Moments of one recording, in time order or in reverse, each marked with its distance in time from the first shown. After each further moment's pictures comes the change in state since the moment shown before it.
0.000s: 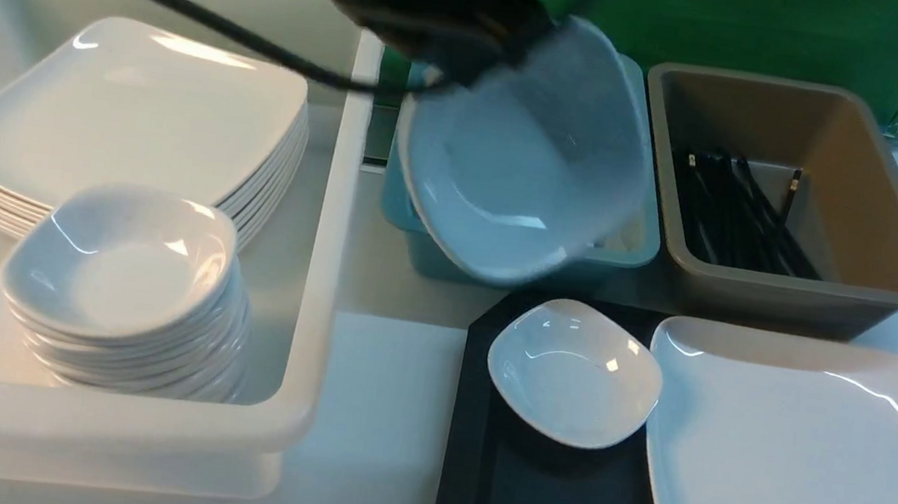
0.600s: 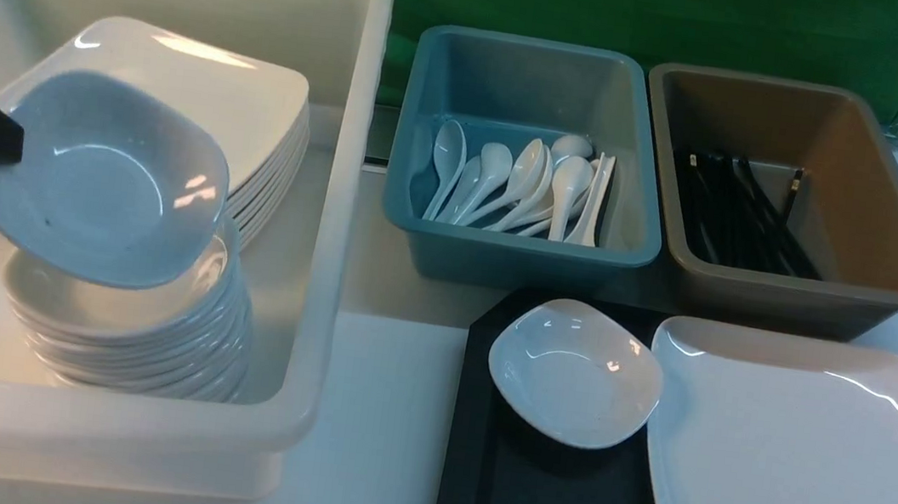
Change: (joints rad) right arm 0.000 0.001 0.000 0.003 -0.076 0.000; left arm 0.844 -0.218 0.728 -0.508 -0.166 0.302
